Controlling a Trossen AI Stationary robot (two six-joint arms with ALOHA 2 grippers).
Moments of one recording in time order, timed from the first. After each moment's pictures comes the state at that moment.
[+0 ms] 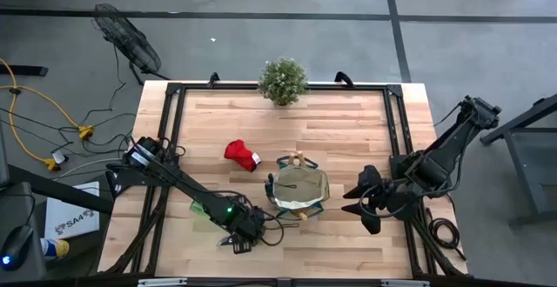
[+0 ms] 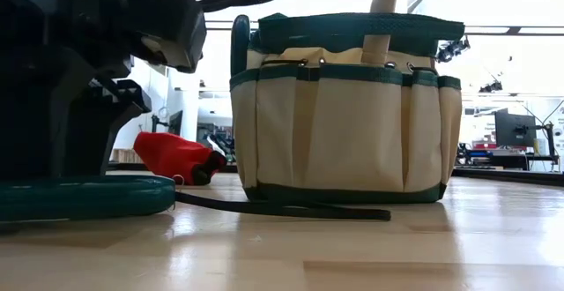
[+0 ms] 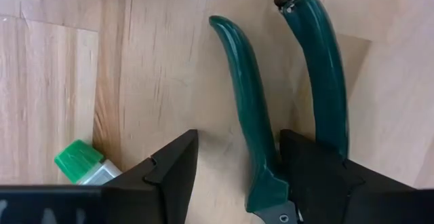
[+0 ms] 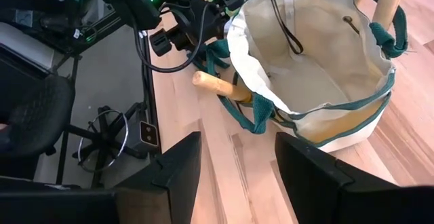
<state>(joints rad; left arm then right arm) -0.56 1.93 1.26 -0.66 -0.04 -0.74 0.76 1.13 1.02 -0.64 0.50 1.02</state>
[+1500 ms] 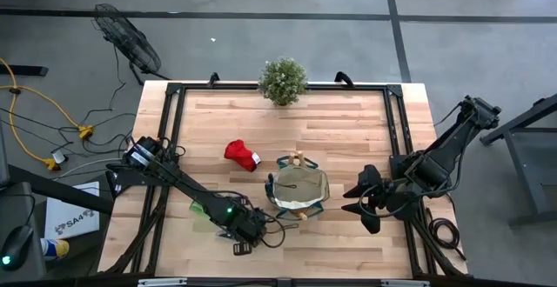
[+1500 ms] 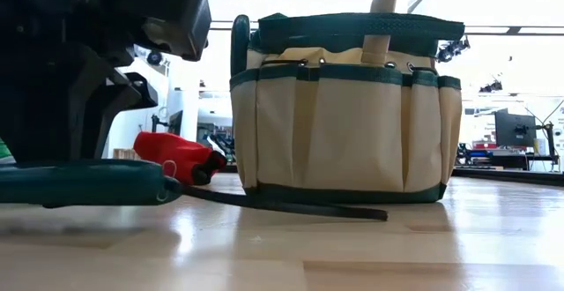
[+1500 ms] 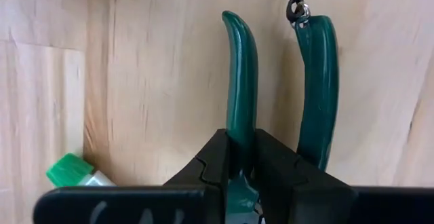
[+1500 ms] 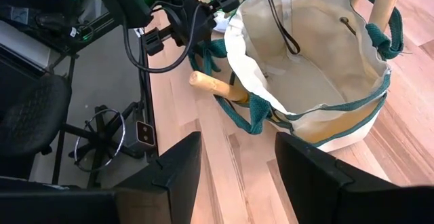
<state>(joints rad) -0.56 1.92 1.28 -0.65 -0.04 -0.70 0.76 1.13 1.02 -0.65 0.50 1.02</state>
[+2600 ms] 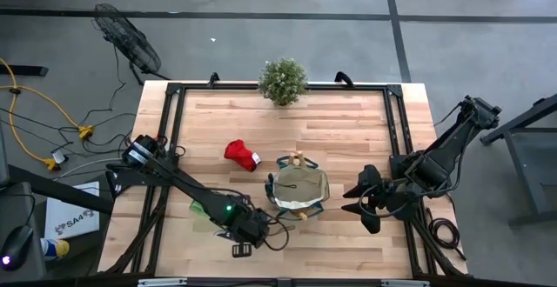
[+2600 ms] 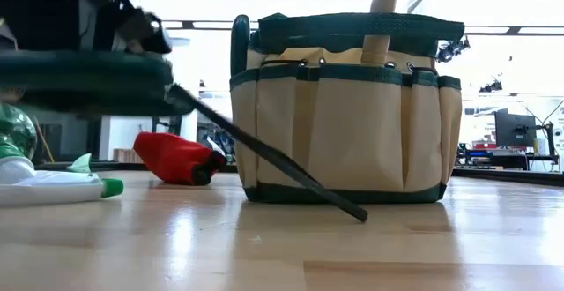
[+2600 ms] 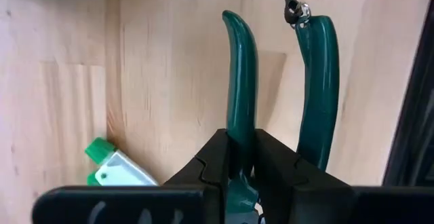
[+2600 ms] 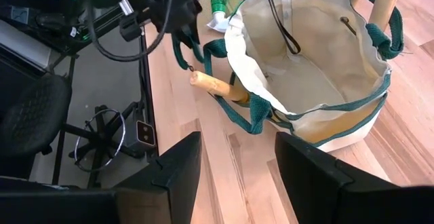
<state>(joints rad) -0.56 1.90 1.45 -0.86 -0.01 -0.65 0.76 1.13 1.02 -0.65 0.49 1.02</state>
